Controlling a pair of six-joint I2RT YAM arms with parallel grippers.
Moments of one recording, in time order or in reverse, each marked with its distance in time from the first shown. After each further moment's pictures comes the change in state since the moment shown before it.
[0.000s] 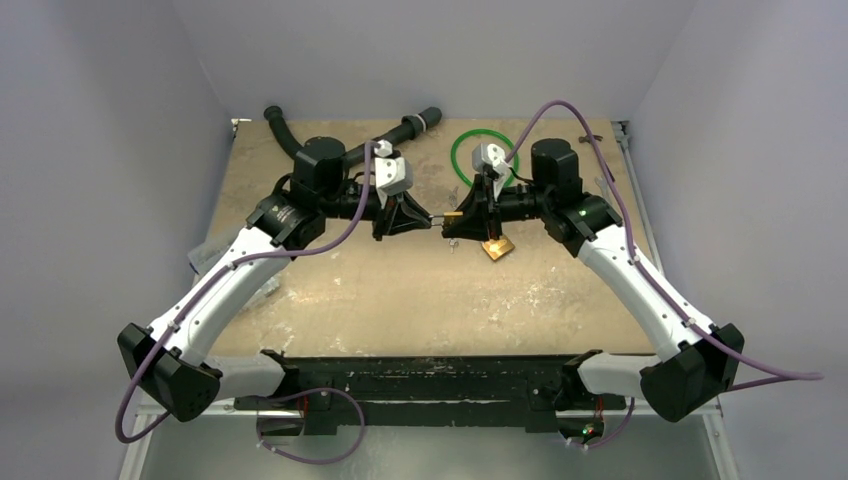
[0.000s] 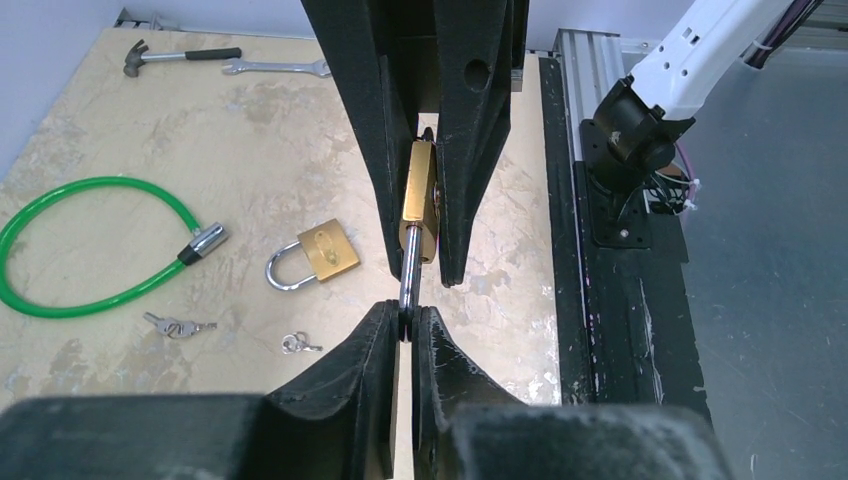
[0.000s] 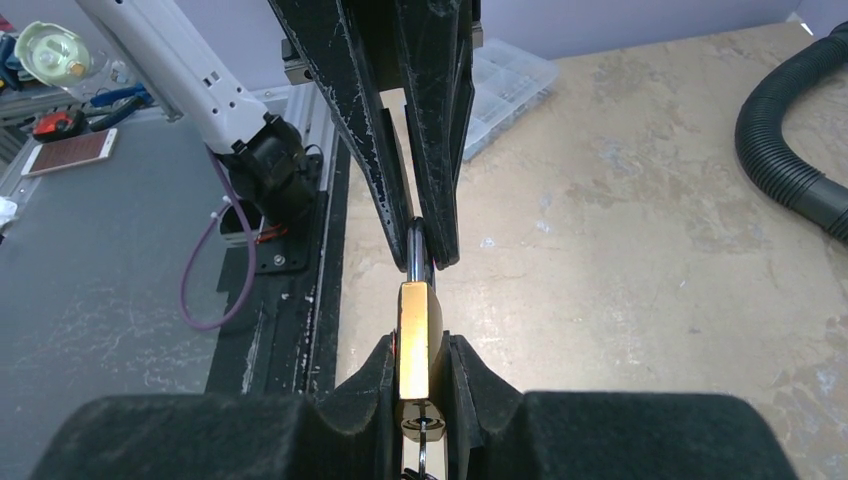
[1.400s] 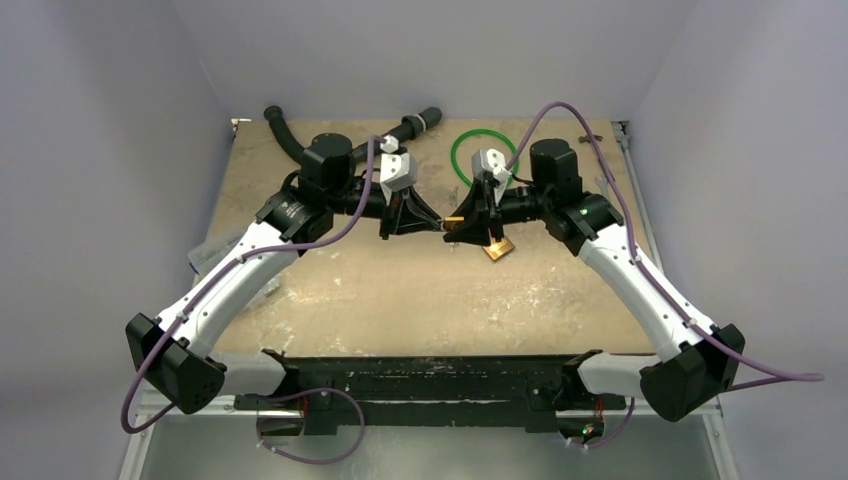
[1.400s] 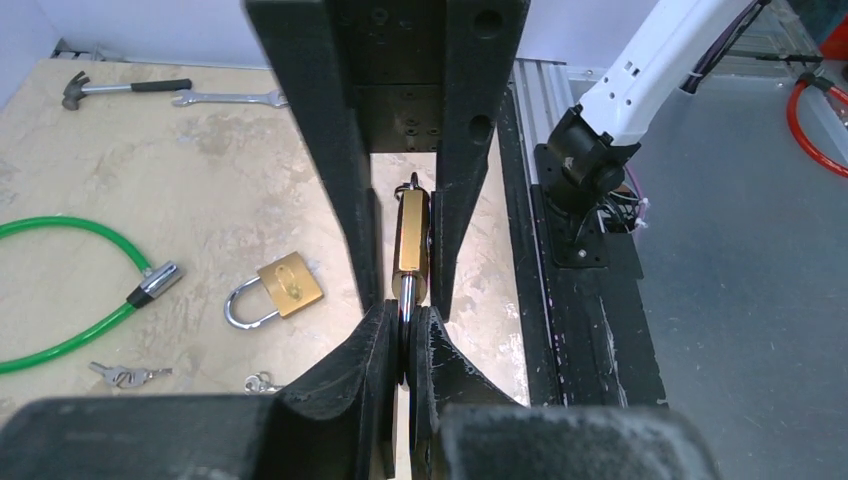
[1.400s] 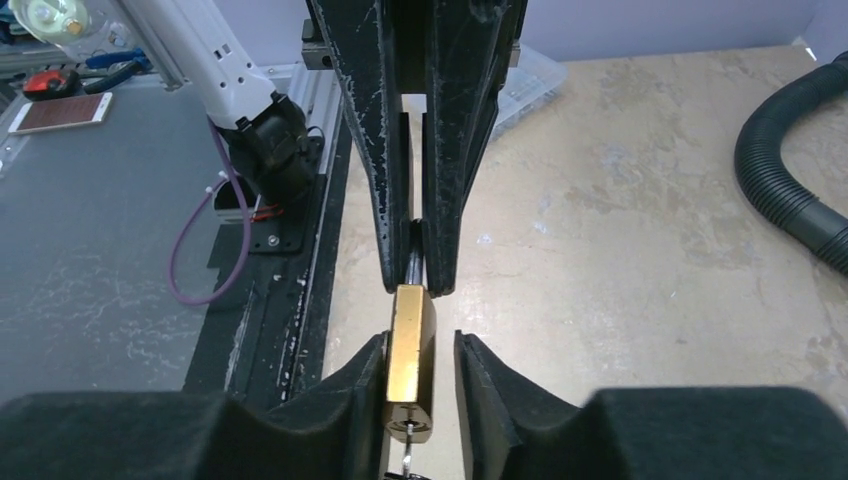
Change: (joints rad) left arm -0.007 0.042 0.008 0.081 0.093 -0.074; right arm -0.006 0.001 0.017 -0.069 -0.029 -0.121
